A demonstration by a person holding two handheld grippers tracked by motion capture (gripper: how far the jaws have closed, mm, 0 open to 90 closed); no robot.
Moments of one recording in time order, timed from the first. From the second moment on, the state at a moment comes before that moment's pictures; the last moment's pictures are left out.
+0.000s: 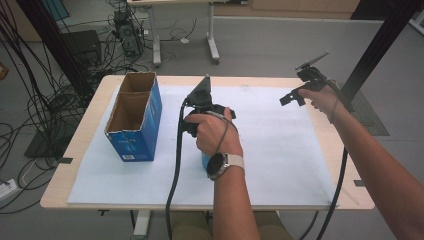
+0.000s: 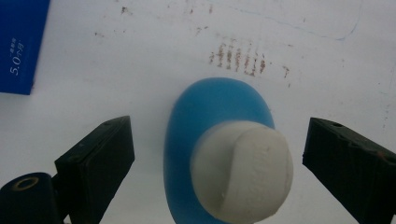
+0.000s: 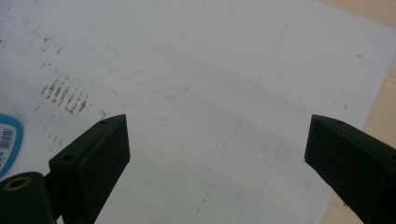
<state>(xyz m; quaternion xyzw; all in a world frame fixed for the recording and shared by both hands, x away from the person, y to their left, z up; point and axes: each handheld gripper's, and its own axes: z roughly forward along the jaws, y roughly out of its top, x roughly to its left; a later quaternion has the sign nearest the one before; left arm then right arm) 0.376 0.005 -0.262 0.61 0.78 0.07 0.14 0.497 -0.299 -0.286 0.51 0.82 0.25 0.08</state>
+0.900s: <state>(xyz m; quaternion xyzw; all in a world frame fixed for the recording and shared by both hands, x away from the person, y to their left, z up) 0.375 0.005 -0.262 0.61 0.78 0.06 0.14 0.497 -0.298 -0.286 0.51 0.82 0.25 0.08</state>
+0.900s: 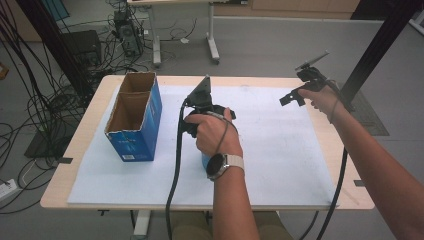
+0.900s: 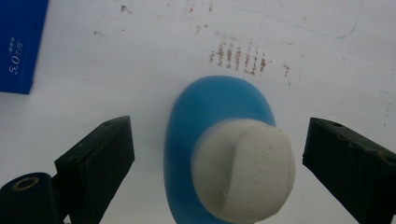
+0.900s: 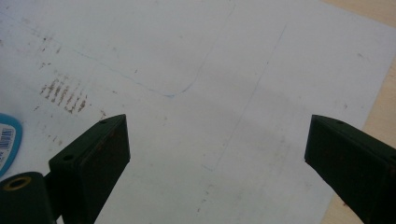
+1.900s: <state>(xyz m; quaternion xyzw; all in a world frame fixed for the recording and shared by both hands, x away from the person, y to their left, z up) 0.375 0.006 -0.263 0.61 0.78 0.06 0.14 0.497 -0.298 -0.286 0.51 0.82 0.25 0.09</state>
